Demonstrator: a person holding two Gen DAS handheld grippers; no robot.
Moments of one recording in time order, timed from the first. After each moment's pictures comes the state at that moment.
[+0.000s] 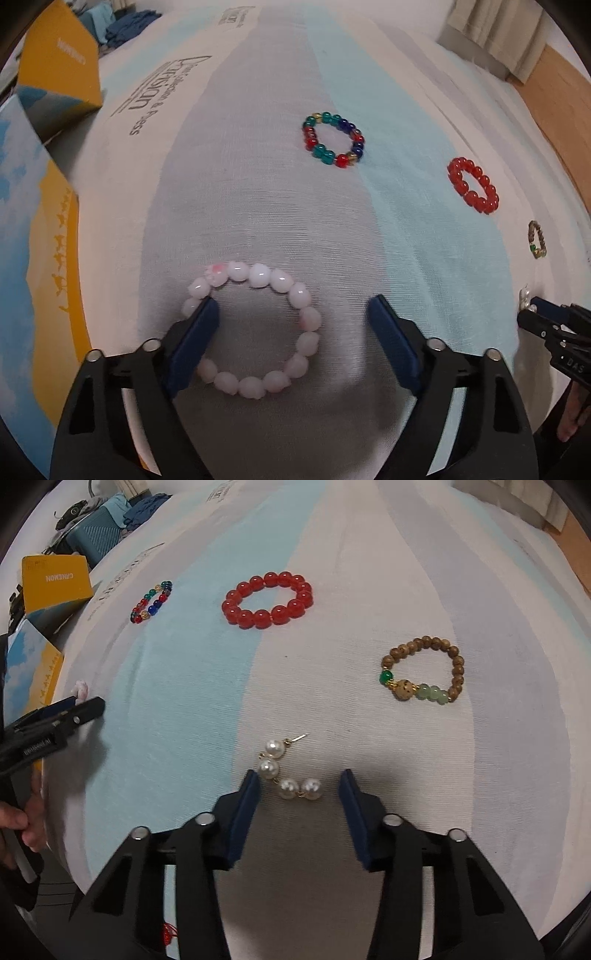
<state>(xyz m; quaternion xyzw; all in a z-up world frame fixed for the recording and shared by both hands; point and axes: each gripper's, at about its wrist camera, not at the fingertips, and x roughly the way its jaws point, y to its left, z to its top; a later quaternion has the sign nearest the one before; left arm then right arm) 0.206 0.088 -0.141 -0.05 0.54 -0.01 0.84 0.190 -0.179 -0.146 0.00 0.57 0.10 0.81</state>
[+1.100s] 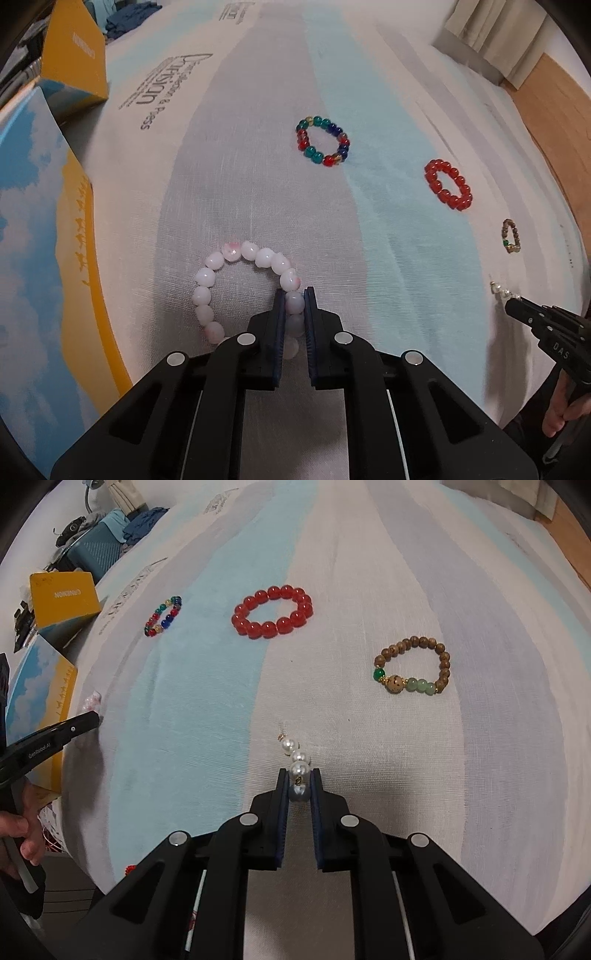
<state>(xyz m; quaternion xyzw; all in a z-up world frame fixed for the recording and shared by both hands) 0.188 0.090 -0.113 -0.07 0.55 -0.02 0.83 0.177 -0.179 -0.124 0.03 0.56 0.11 0.82</state>
